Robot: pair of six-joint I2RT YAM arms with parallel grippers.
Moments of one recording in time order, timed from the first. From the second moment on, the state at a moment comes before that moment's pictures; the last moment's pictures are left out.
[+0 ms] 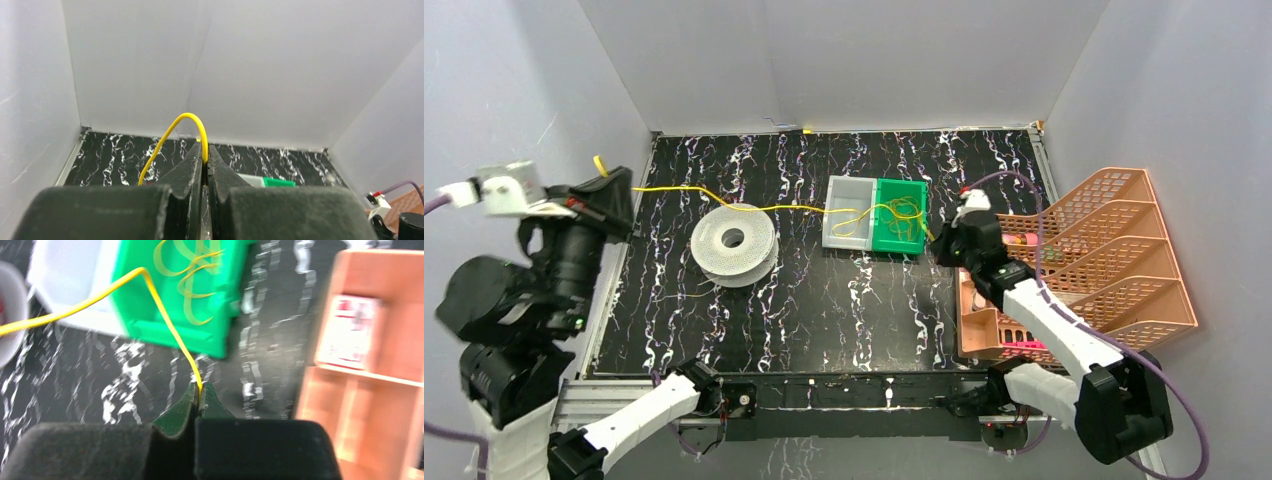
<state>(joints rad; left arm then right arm) -0.62 0.76 1.66 -0.70 -0.52 -0.11 0.47 1.05 0.60 -0.10 0.01 0.39</state>
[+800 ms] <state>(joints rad) -0.65 0.73 1.70 -0.74 -0.21 -0.09 -0.08 1.02 0.74 -0.24 -0.11 0.51</state>
